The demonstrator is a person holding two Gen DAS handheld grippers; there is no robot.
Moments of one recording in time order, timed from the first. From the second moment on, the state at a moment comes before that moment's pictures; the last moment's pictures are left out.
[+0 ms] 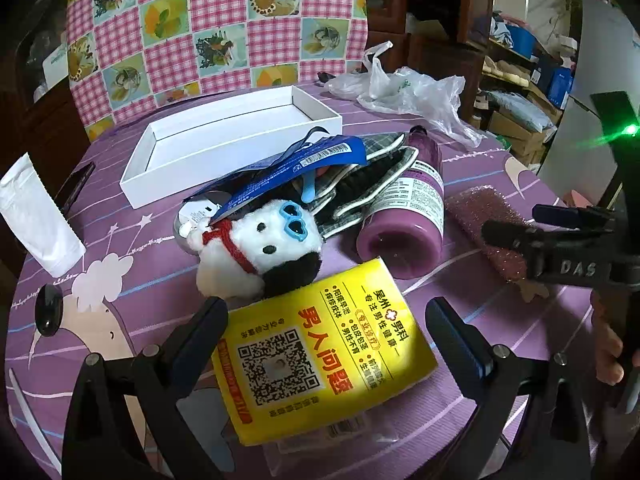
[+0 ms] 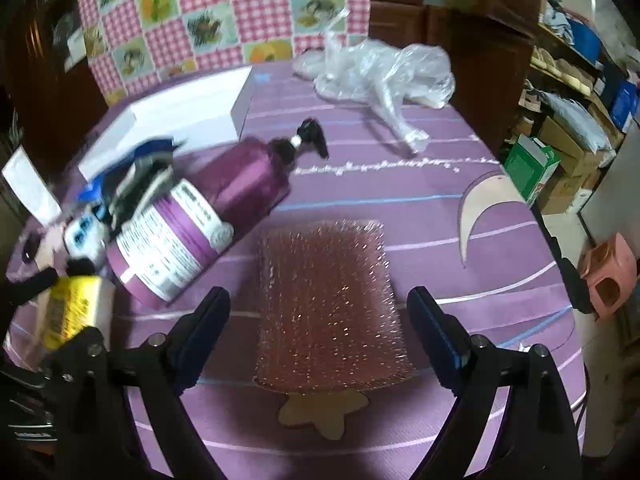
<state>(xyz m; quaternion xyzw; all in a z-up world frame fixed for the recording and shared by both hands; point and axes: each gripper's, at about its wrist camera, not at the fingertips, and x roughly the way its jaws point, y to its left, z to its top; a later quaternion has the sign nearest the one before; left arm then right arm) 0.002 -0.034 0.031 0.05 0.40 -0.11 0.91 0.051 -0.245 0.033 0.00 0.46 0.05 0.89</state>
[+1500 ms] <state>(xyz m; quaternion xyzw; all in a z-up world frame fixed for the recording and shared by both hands) 0.011 0.001 0.020 -0.08 0.48 -0.07 0.87 0.055 -0.237 0.016 -0.03 0.49 0.04 0.87</state>
